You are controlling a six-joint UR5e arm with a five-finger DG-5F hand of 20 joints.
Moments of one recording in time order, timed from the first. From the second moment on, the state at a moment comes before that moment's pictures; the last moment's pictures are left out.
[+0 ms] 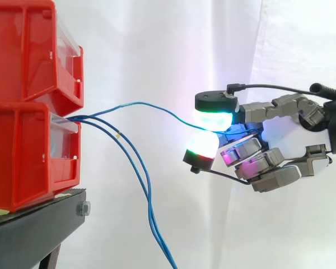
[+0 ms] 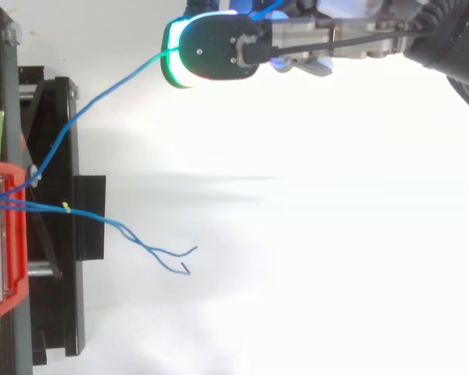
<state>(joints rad) 0.06 -2.18 -1.24 -2.97 -1.15 -0.09</state>
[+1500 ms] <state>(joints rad) 0.11 -2.19 -1.39 -2.82 -1.14 -0.03</state>
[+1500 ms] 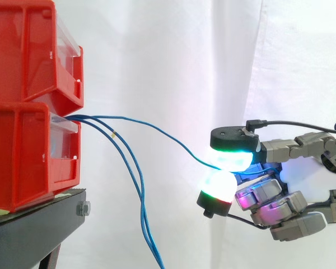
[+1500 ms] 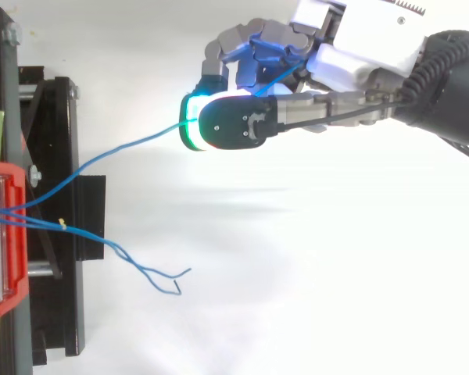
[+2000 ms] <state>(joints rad) 0.11 -2.19 -1.39 -2.83 -1.15 -0.06</state>
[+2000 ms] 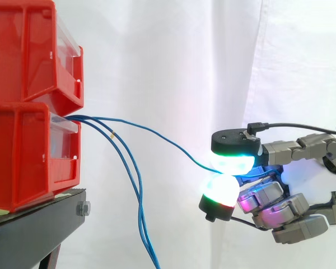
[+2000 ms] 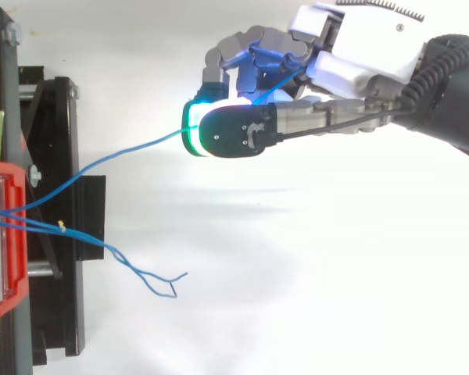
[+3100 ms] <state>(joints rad) 0.11 -2.19 -1.39 -2.83 -1.15 -0.06</state>
